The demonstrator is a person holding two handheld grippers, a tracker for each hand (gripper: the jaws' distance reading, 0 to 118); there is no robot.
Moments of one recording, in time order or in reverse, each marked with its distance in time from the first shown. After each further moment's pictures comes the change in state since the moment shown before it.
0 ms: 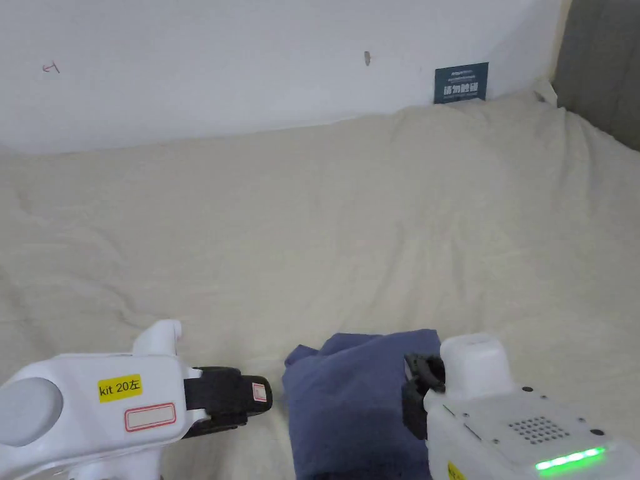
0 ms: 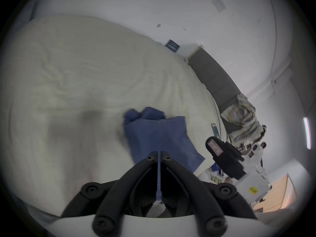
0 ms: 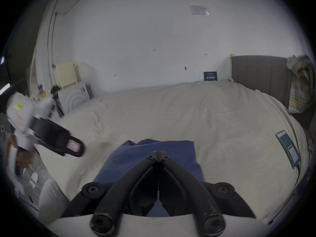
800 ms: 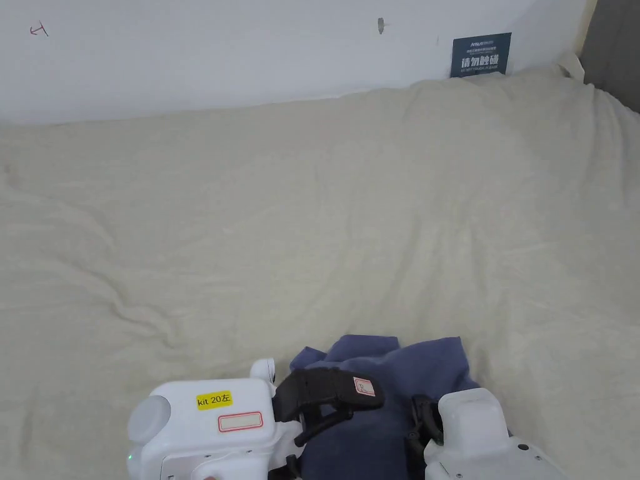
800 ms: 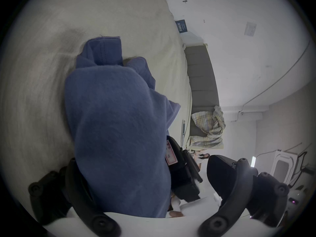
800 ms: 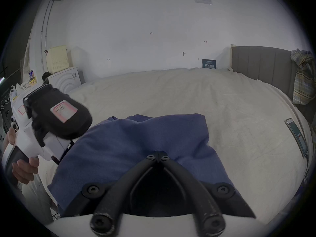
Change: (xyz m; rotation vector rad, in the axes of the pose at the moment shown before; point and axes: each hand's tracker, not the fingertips) left arm -0.035 -0.005 -0.148 -0.263 -0.445 0.417; right arm 0.009 -0.044 -0.040 -0.068 -0.045 0.010
